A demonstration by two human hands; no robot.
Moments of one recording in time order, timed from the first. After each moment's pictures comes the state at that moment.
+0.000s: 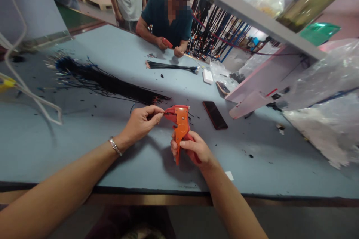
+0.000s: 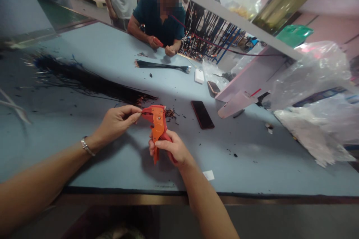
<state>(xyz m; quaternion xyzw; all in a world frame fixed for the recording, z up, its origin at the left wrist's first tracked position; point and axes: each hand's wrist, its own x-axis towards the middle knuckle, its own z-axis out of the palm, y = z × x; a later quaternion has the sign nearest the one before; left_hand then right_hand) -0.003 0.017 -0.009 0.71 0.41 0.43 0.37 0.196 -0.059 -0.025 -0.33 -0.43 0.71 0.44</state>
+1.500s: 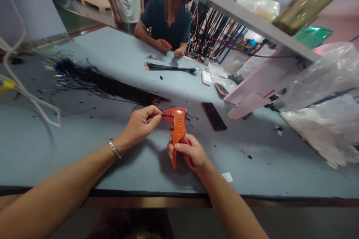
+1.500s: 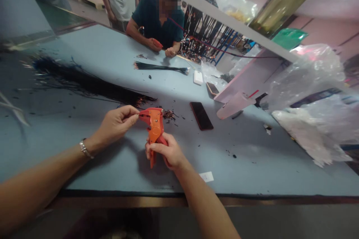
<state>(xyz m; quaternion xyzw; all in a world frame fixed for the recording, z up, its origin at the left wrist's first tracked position) -0.002 0.016 -0.008 0.72 0.43 0.42 0.34 0.184 -0.061 -0.034 -0.33 -0.43 0.70 0.47</state>
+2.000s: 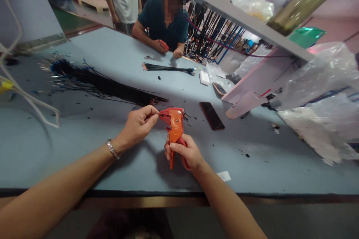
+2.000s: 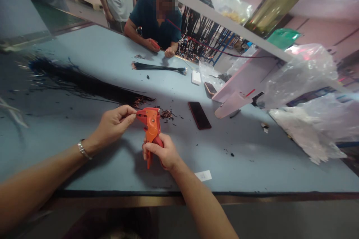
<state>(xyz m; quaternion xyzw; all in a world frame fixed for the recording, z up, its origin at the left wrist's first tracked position) -0.004 0.015 -0.009 0.74 0.43 0.41 0.31 0.177 -0.062 -0.037 -0.35 -0.46 0.66 0.47</state>
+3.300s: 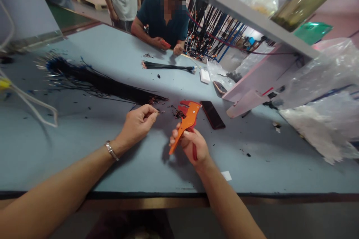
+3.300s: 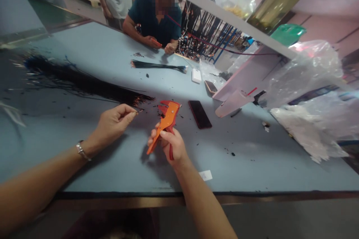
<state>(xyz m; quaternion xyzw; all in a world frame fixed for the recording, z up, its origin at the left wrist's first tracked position) 0.000 0.015 -0.008 0.70 0.48 0.42 0.31 0.188 -0.055 -0.030 -0.34 -0.33 0.68 0.56</state>
